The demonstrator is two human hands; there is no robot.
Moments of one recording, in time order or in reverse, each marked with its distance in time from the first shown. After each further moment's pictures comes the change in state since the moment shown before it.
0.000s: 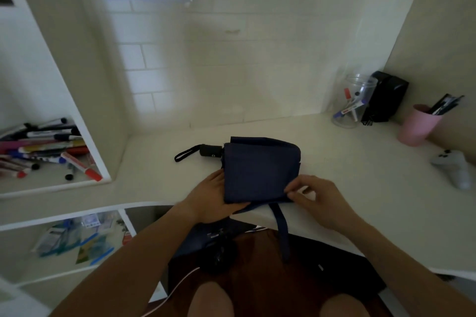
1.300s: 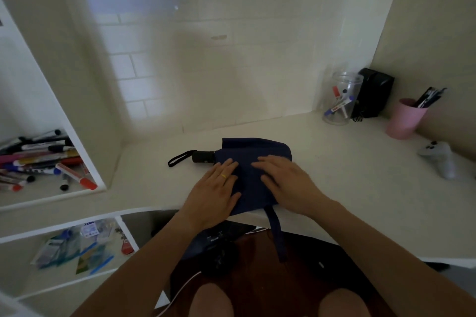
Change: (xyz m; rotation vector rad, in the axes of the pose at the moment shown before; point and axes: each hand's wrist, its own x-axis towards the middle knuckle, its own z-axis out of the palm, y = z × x) left_hand 0.001 0.023 0.000 0.430 0.181 0.034; right_hand 0.030 -0.027 0.016 -0.421 -0.009 -0.242
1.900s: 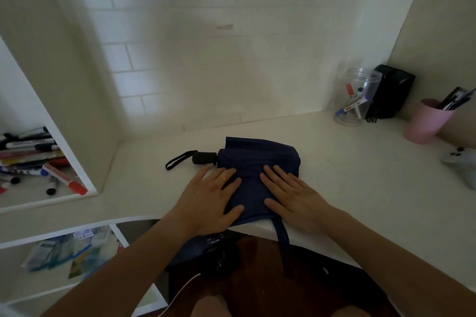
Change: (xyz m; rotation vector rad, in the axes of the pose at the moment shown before) left_hand 0.005 -0.022 -0.009 0.066 -0.123 0.018; right_hand 0.008 0.038 0.044 -0.254 -0.385 -0.008
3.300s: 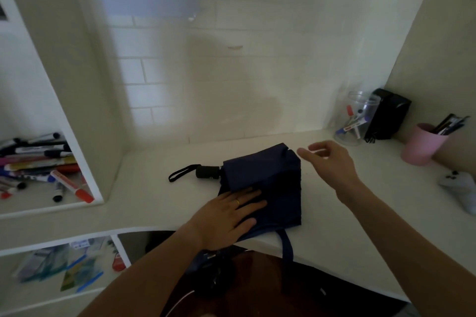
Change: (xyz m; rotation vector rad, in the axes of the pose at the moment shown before) left_hand 0.008 0.002 0.029 -0.286 0.032 0.169; right_hand 0.008 0.018 -0.109 0.882 0.639 0.644
